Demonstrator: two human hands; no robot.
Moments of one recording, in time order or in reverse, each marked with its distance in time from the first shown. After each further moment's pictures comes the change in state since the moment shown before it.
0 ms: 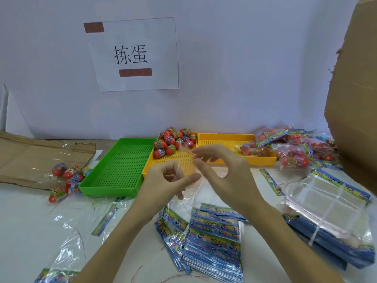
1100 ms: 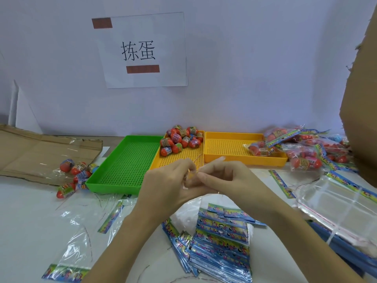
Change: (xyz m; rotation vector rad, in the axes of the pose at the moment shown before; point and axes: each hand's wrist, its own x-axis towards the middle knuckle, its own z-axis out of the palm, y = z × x) left_hand -0.009 0.007 -0.004 0.871 0.187 0.653; right_hand -0.003 0.003 -0.005 0.584 -0.450 0.442
